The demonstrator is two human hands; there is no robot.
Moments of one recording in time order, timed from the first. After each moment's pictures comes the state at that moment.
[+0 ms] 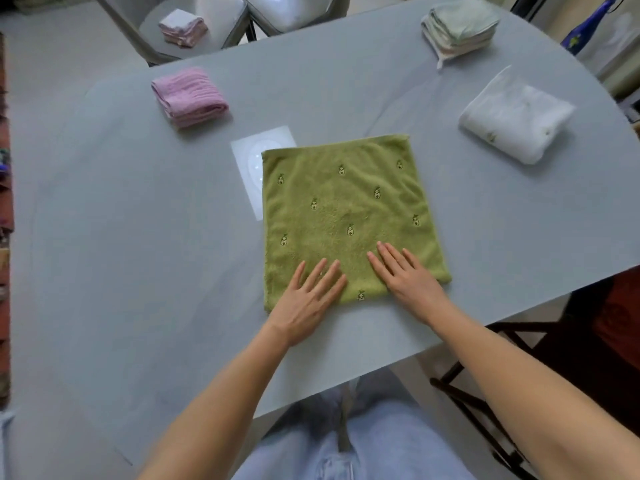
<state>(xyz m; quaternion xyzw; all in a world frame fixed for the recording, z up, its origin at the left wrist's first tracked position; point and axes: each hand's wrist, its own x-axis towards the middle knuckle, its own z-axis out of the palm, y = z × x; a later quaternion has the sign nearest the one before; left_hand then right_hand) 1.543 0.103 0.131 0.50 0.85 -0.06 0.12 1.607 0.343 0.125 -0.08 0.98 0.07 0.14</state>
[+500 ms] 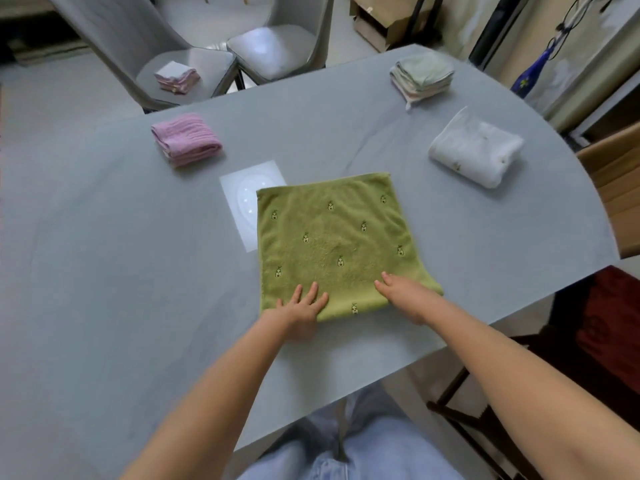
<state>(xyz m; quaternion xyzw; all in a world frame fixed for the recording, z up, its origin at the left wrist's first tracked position) 1.523 0.126 0.177 0.33 0.81 -0.06 0.48 1.602 0.350 0.173 -0.01 0.93 -0.01 0.37</state>
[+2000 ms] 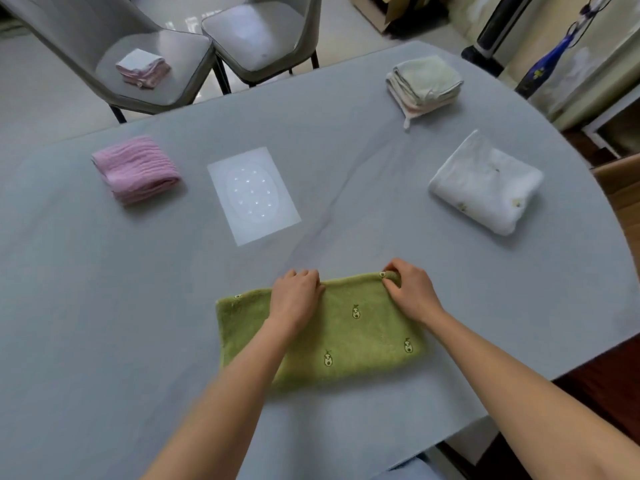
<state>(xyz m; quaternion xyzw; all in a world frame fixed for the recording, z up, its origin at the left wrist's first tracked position) 1.395 0.243 0.147 0.28 0.94 0.08 0.17 1.487 0.450 0.151 0.24 0.91 -0.32 0.07</state>
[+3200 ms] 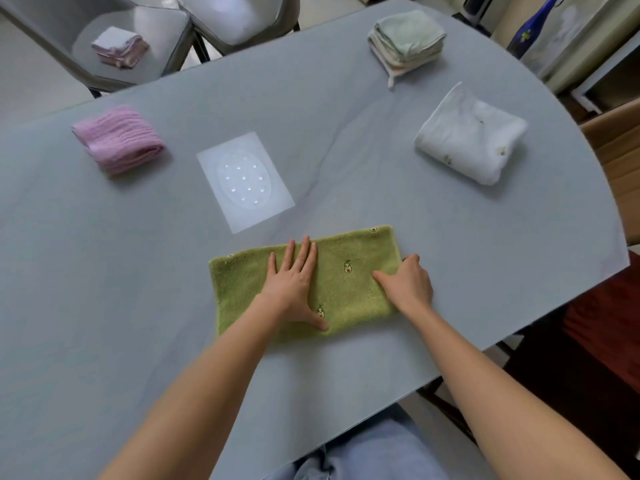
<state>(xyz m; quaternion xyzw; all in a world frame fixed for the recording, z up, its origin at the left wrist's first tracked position) 1.444 0.212 0.150 0.38 0.87 -0.04 0.32 1.546 0.398 0.151 0.50 0.81 -0.28 0.12</state>
